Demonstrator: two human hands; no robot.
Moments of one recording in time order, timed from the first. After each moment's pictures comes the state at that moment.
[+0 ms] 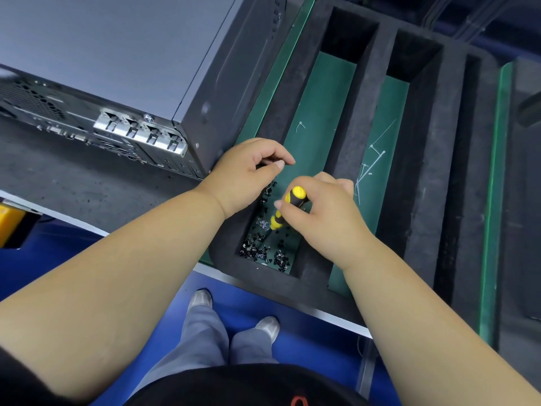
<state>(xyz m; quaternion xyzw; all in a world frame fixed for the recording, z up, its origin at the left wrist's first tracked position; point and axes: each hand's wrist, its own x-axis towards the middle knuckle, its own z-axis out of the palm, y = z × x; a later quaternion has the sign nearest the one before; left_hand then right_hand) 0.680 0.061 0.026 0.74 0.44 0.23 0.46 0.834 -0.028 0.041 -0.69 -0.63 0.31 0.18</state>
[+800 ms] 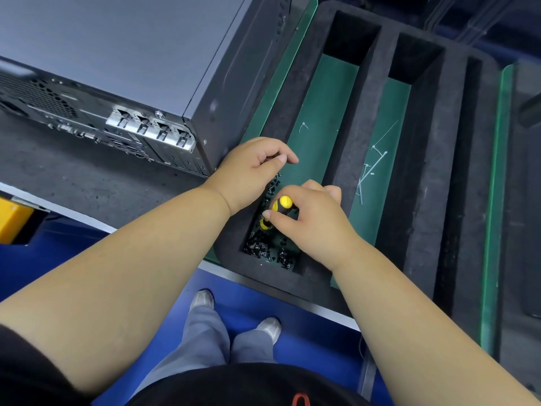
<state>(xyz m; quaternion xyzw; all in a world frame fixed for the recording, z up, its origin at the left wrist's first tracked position) 0.677 0.061 0.026 0.74 0.43 0.22 0.46 0.819 -0.033 0.030 -0.69 -0.63 0.32 0.16</state>
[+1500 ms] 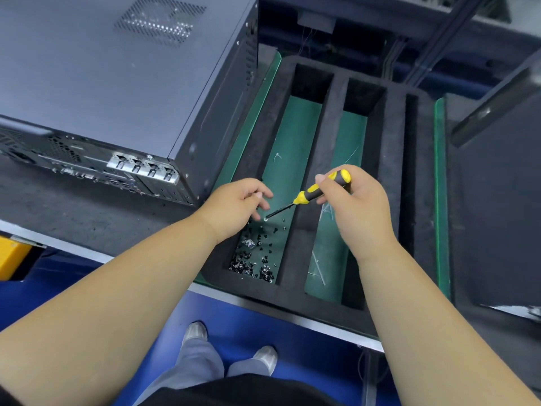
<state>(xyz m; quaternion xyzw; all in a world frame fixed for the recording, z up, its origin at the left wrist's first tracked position) 0.687 0.042 0.039 0.68 0.48 0.16 0.53 0.881 -0.043 0.099 -0.71 -0.46 0.31 0.44</state>
